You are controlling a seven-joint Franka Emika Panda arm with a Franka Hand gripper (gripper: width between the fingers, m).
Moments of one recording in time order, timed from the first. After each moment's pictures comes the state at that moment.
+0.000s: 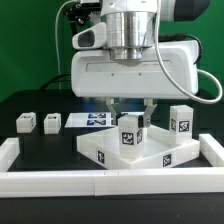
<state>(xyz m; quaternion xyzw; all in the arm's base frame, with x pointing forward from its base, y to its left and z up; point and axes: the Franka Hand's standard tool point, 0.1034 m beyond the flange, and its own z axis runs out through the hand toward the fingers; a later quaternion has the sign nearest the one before) 0.593 0.007 0.078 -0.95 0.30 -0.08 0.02</state>
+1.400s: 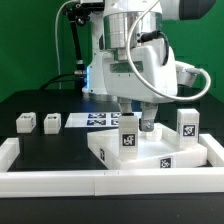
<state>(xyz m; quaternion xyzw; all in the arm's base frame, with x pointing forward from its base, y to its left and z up) 0.596 0.014 0.078 -0.81 0.58 -0.06 0.05</state>
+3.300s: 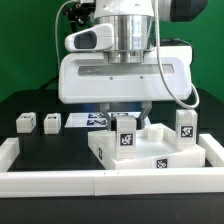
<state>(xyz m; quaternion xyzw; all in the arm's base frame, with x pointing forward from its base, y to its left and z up) 0.599 -0.005 0.075 -1.00 -0.02 -0.06 0.00</state>
